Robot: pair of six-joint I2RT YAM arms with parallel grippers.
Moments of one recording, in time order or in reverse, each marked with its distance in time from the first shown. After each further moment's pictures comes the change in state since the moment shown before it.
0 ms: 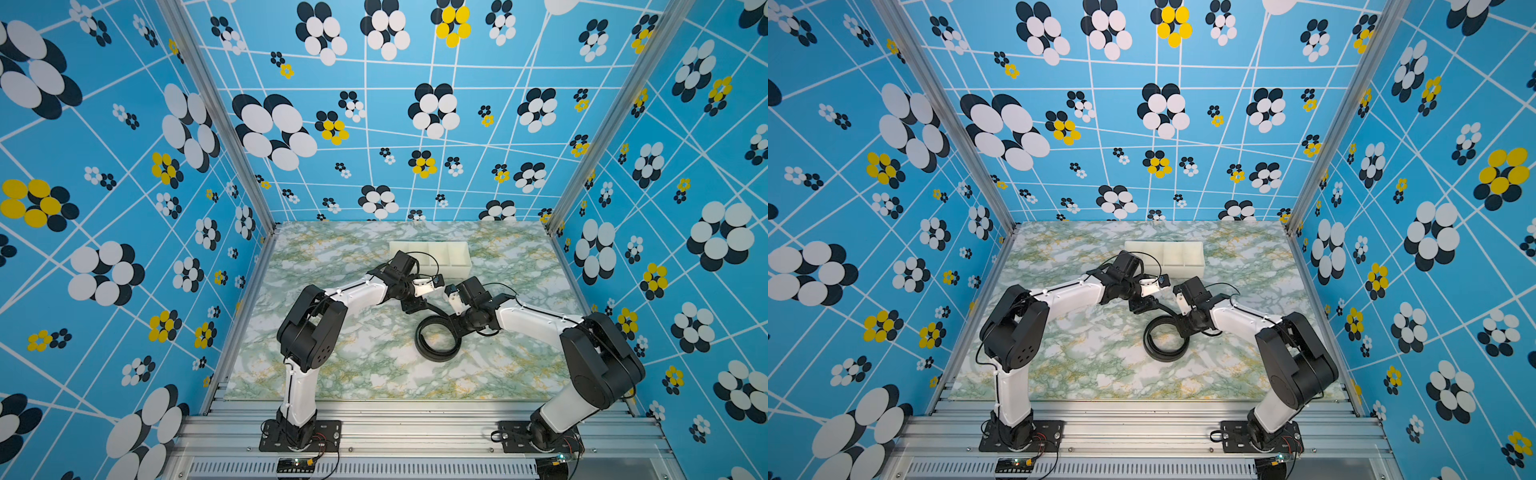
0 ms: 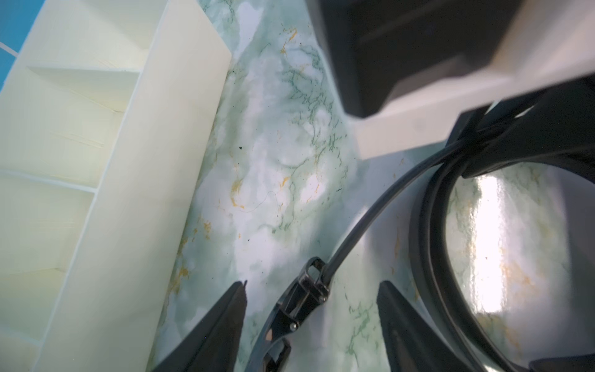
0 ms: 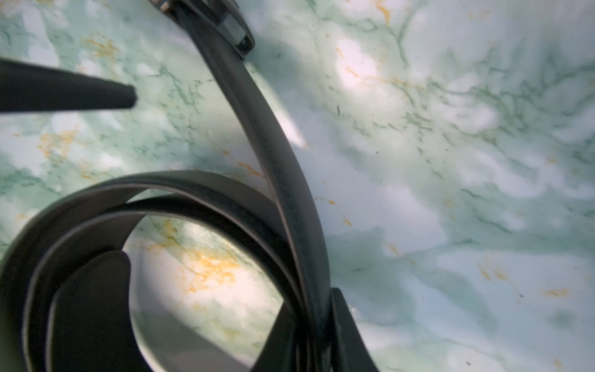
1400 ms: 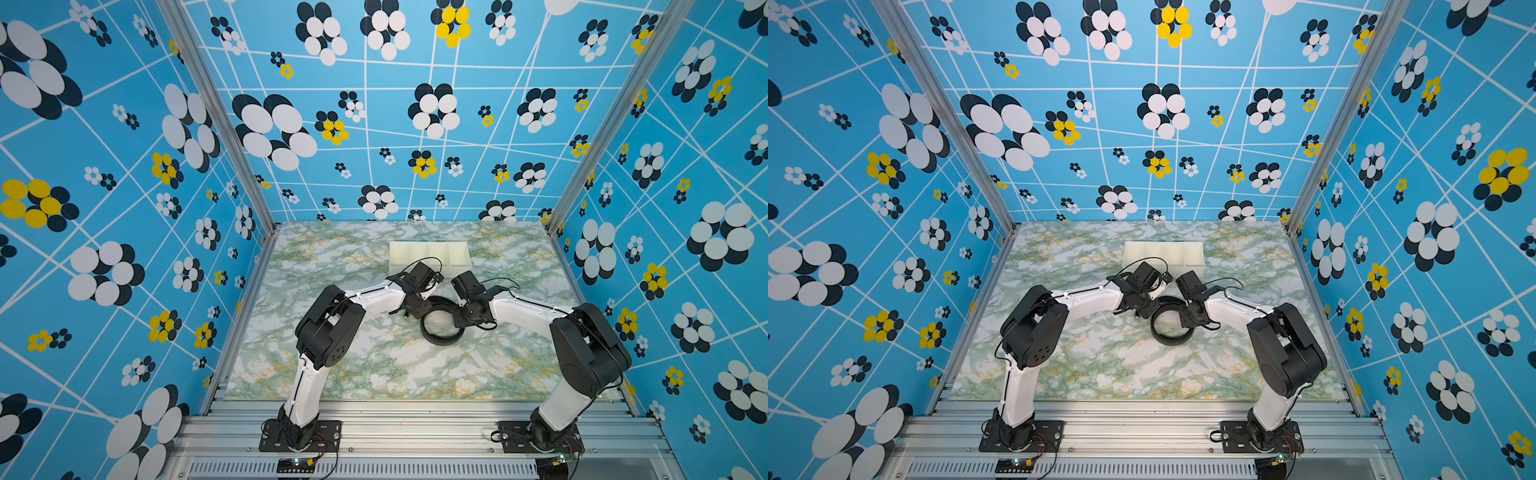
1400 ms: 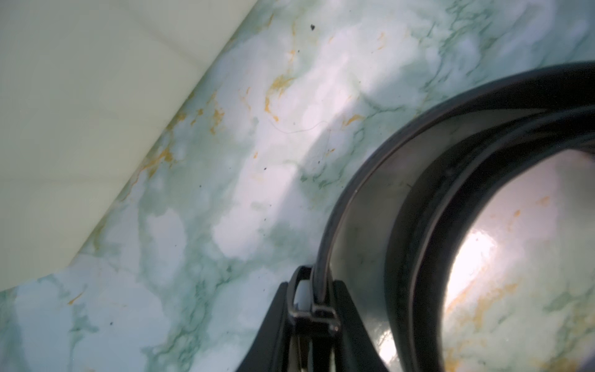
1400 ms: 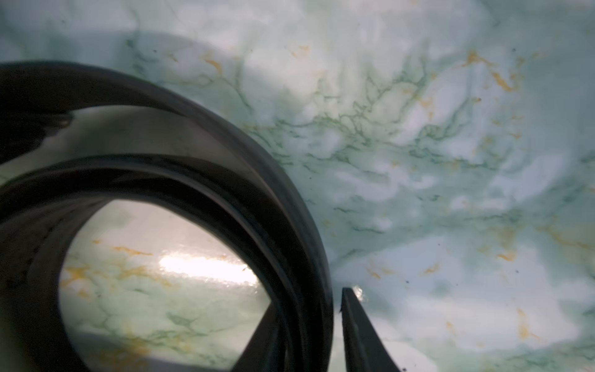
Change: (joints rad) left arm -0.114 0.080 0.053 -0.103 -0.446 -0.572; right arm -0.006 0.086 0.100 -0.077 0.264 0.202
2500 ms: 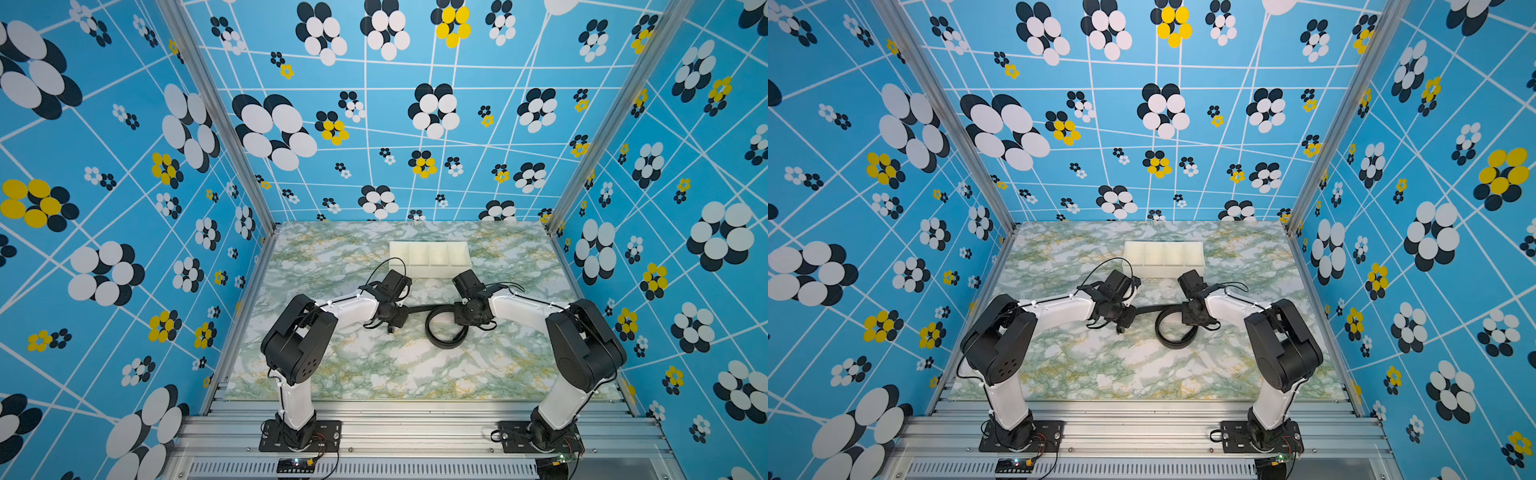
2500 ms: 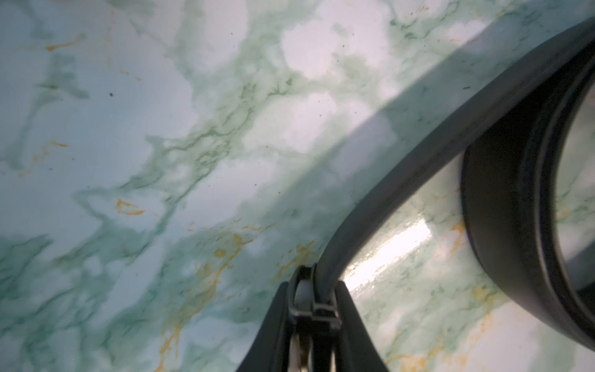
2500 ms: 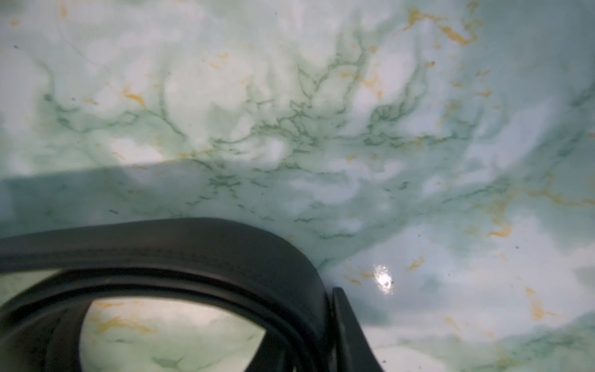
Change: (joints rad) left arm 0.108 -0.233 -0.321 0.042 0.136 -0.288; right arm -0.032 0.040 0.020 -0.016 0.002 0.178
